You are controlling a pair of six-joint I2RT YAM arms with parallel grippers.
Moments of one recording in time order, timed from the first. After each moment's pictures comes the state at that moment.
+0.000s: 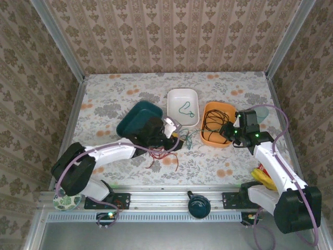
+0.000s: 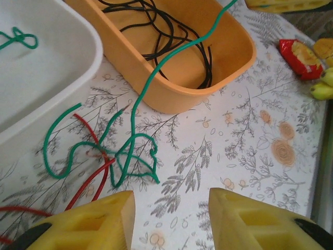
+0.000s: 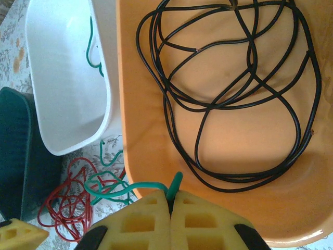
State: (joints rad) left arm -0.87 1.50 0.77 0.12 0.36 -0.15; right arm 0.09 1.05 0.70 -0.51 -0.27 0.68
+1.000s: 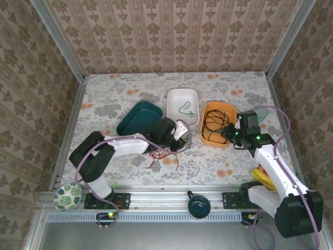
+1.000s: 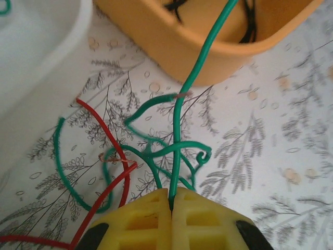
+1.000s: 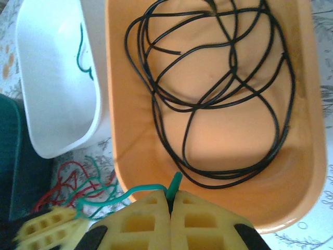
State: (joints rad) left arm -0.89 1.65 0.86 0.06 0.28 -0.02; right arm 0.10 1.00 0.69 -0.55 -0.20 0.68
